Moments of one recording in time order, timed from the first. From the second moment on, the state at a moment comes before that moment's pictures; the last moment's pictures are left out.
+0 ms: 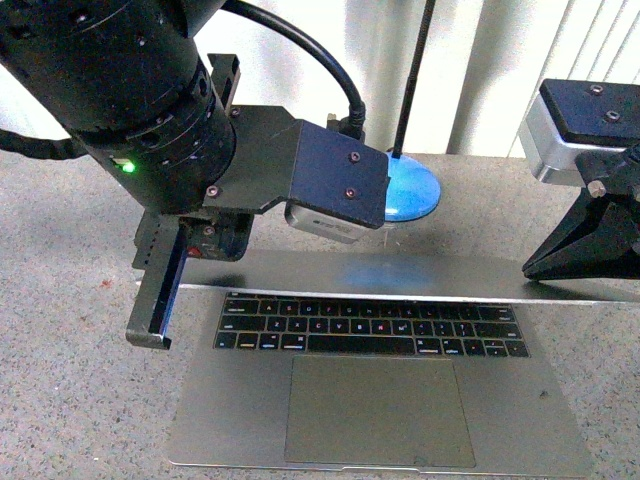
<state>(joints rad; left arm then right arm) -0.49 1.79 1.18 -0.46 -0.13 1.25 0.09 1.77 1.10 -0.59 -0.53 -1.39</state>
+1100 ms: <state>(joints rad) -0.51 1.81 0.94 -0.27 -0.07 1.15 0.09 1.89 0.87 -0.30 -0.57 -1.35</state>
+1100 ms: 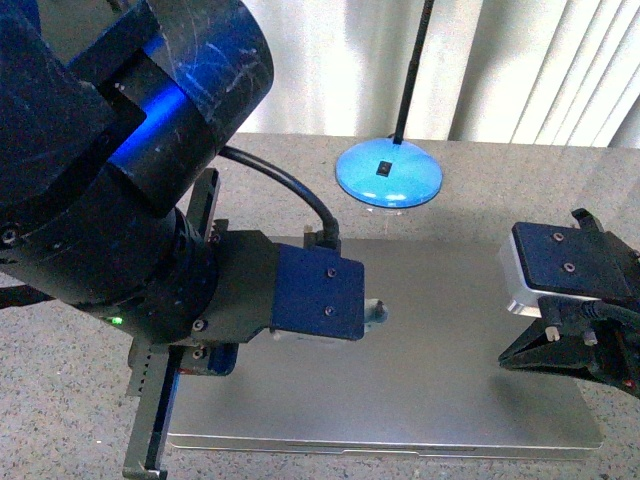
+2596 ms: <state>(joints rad) -0.27 1.25 0.74 0.01 0.10 0.65 0.00 1.32 0.66 0.23 -0.83 -0.88</state>
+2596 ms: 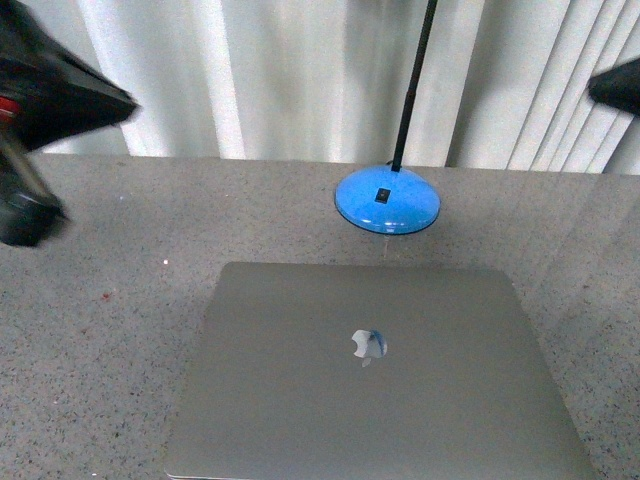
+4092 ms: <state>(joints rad) 0.02 0.24 0.07 0.17 0.00 0.00 0.00 0.38 0.14 0.23 0.00 -0.01</state>
